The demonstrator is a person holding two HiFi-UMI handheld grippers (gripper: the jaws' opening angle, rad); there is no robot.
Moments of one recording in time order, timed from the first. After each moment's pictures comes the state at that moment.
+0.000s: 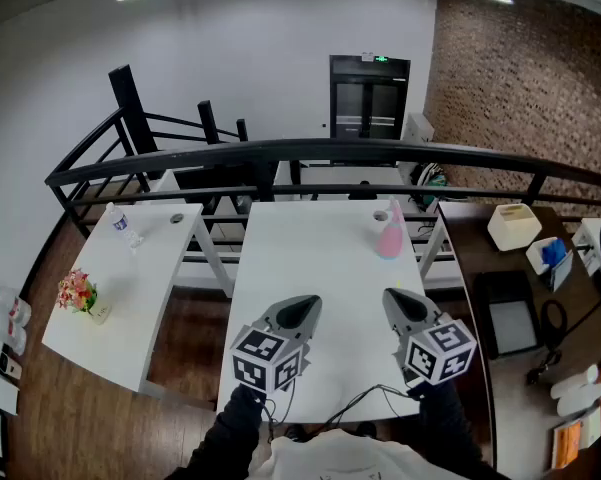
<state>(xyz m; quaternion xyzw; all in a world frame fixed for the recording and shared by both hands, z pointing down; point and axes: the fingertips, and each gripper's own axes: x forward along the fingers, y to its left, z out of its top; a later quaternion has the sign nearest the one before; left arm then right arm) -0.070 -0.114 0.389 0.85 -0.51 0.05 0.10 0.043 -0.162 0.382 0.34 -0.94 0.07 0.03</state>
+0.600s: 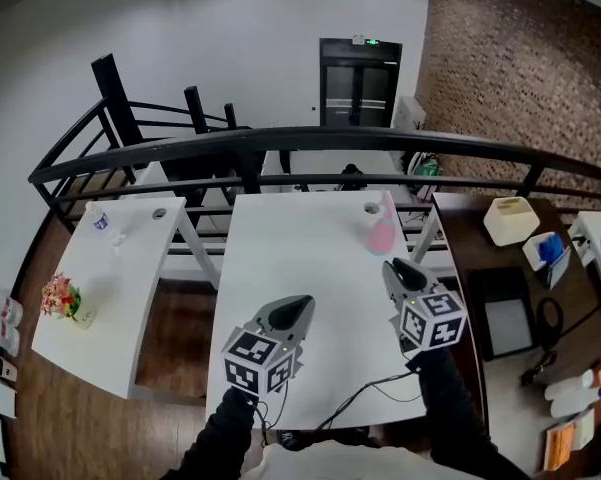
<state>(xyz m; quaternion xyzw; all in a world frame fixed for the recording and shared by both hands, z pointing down) -0.072 -0.180 0.412 0.85 -0.50 0.06 0.11 0.055 -0.297 0.408 0.41 -0.91 0.06 0.06</state>
